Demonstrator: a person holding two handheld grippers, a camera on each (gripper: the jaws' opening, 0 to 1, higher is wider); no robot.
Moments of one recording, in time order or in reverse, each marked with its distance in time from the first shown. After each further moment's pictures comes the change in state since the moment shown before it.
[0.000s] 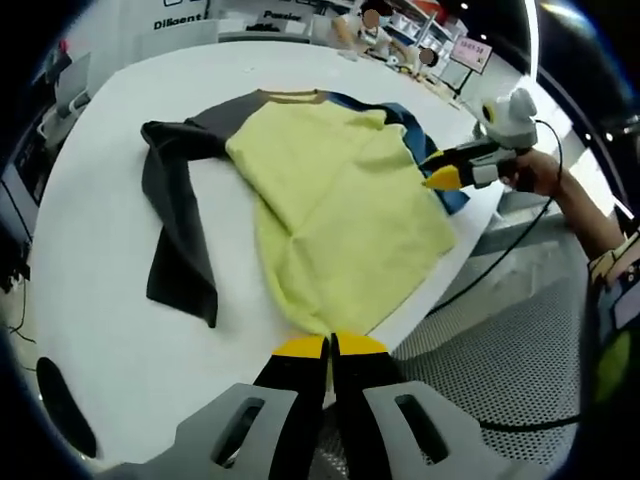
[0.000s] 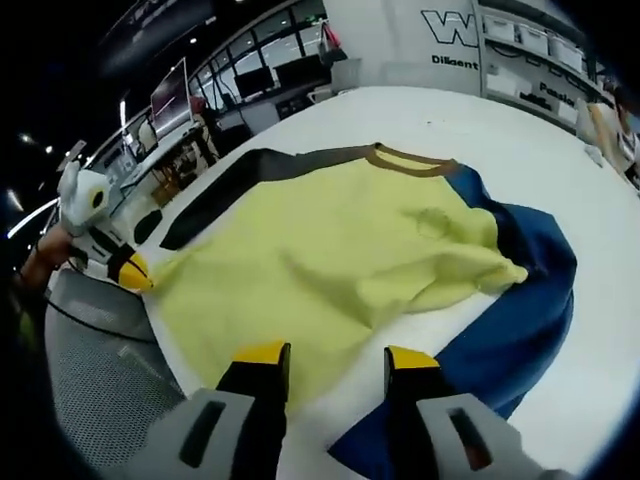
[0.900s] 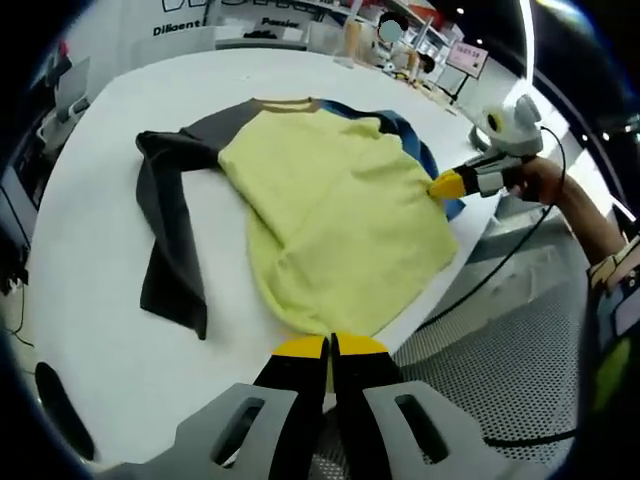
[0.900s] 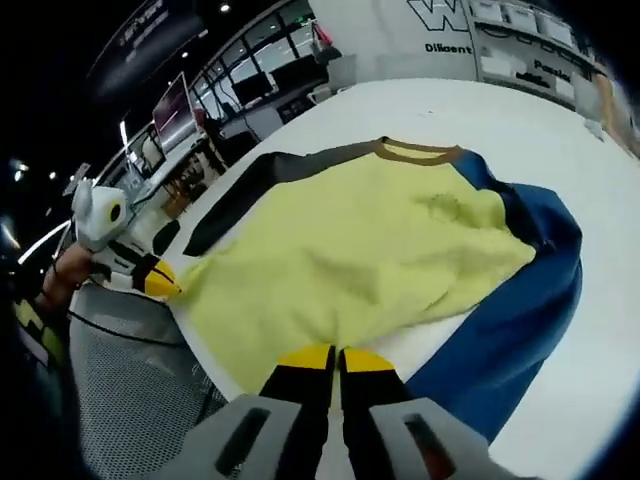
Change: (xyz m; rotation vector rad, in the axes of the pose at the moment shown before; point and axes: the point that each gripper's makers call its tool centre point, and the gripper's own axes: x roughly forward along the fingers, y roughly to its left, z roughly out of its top) left arm 0.003 -0.006 0.007 0.014 -0.030 -0.008; right arm -0.020 0.028 -0.008 0.065 0.030 0.078
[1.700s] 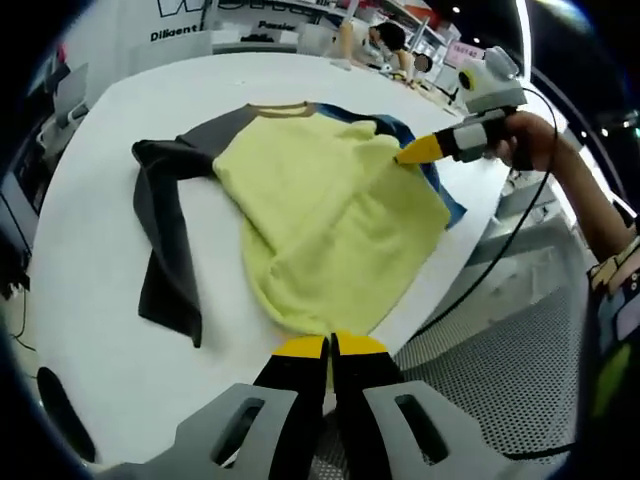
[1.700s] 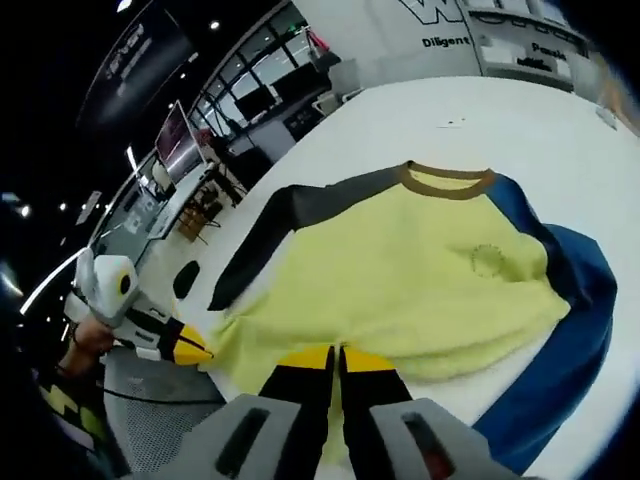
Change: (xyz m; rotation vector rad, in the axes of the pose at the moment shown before) left arm 0.002 -0.004 0.008 0.007 -0.018 0.005; right arm 0.030 0.023 0.069 0.120 -0.042 0.116
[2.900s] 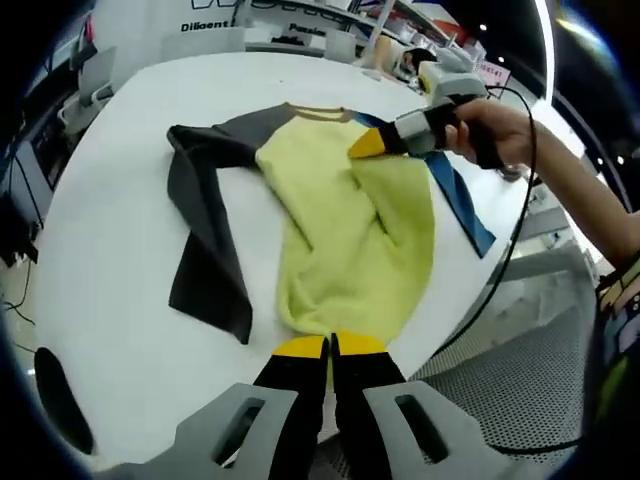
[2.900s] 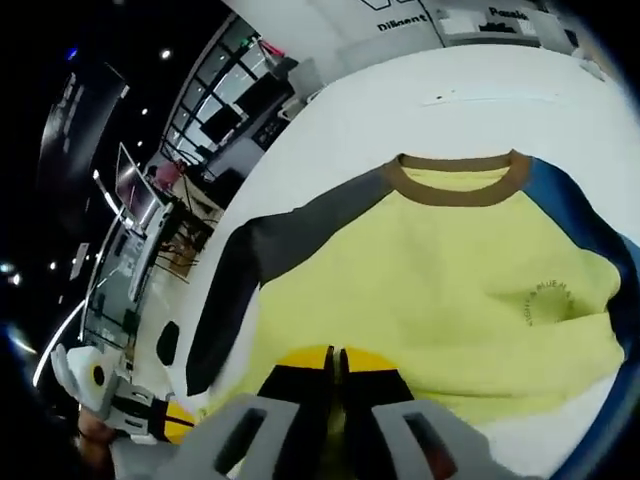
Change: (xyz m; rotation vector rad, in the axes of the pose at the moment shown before) left arm 0.000 0.034 -0.001 -0.099 -0.025 0.057; right arm 0.091 -0.017 0.046 0.184 0.007 -0.043
